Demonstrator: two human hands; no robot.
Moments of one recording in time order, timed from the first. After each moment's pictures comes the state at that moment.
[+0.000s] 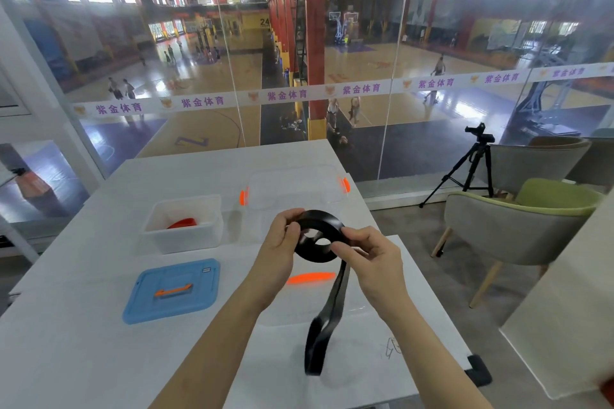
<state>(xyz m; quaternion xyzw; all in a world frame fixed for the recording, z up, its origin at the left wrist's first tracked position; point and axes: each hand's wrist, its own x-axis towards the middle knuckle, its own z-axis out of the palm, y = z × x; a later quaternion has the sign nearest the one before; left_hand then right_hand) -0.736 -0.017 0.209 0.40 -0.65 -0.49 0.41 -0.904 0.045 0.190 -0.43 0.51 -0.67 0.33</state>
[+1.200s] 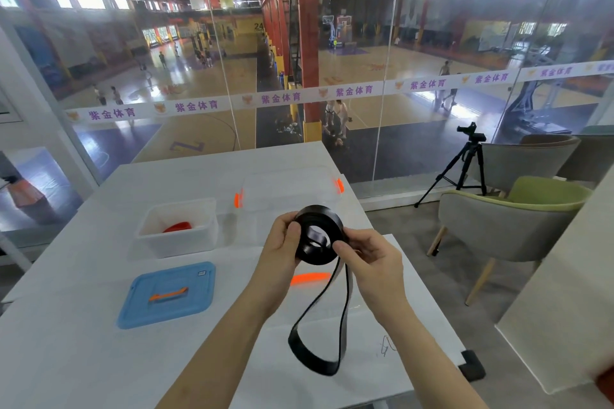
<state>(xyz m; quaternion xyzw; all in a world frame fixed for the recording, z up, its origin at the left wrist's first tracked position) -0.754 -0.002 0.208 0.39 -0.60 -0.54 0.45 -0.910 0.059 0.183 -0.40 0.50 -0.69 0.33</state>
